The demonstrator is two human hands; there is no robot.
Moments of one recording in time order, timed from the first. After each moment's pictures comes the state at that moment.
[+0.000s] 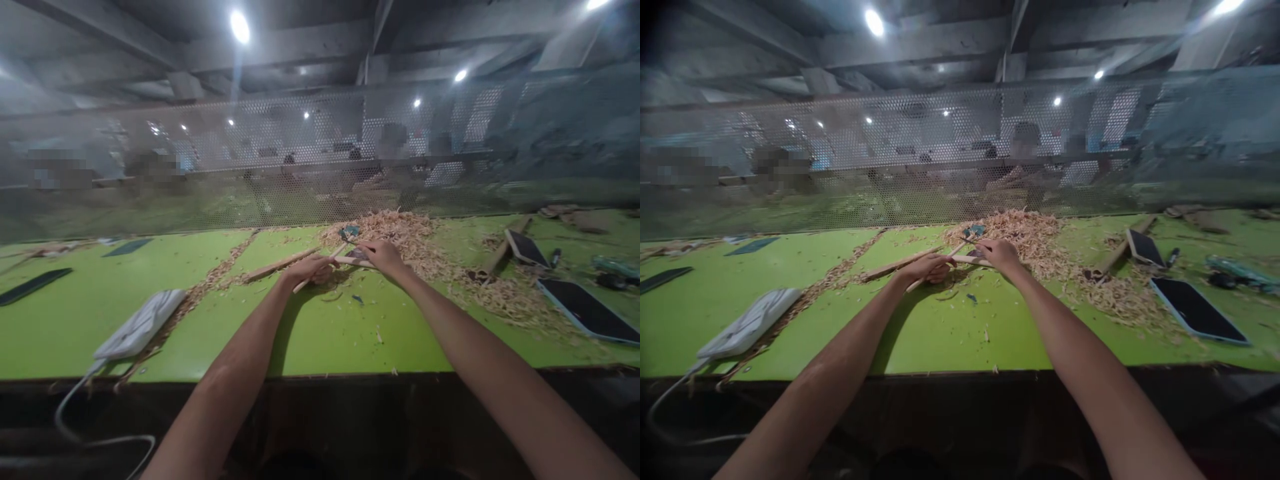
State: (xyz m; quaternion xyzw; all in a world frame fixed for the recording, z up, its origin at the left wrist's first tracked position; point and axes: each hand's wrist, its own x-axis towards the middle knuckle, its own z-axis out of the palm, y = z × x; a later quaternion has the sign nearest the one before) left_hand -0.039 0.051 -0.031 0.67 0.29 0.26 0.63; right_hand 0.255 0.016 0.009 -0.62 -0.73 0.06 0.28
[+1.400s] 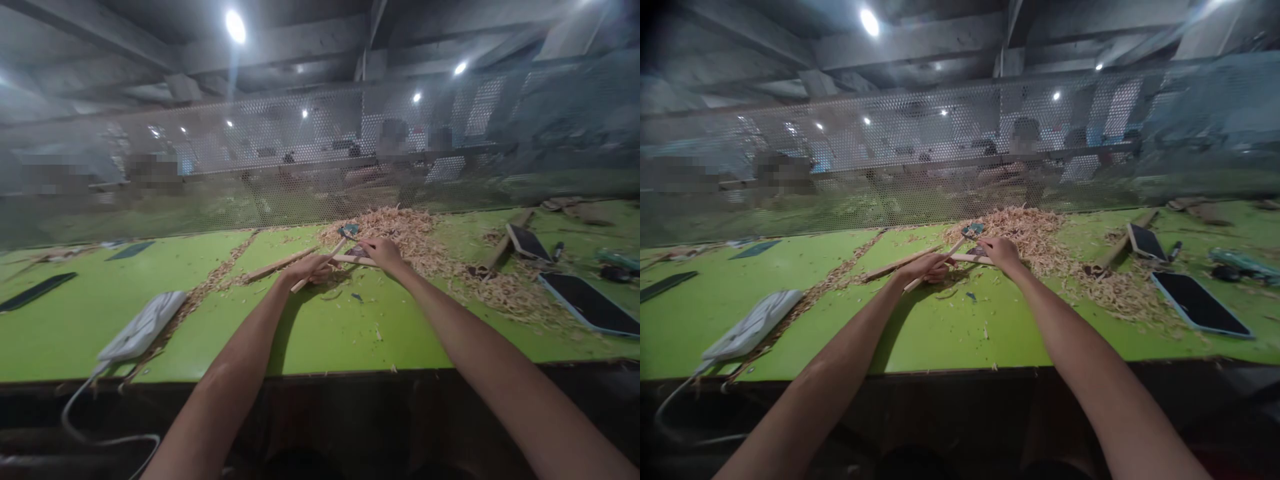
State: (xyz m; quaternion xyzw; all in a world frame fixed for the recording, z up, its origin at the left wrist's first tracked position) left_hand -0.045 0.054 -0.034 0.69 0.29 0.23 0.62; right_hand 0.256 0.019 0.006 -0.62 -0.72 0.07 0.30
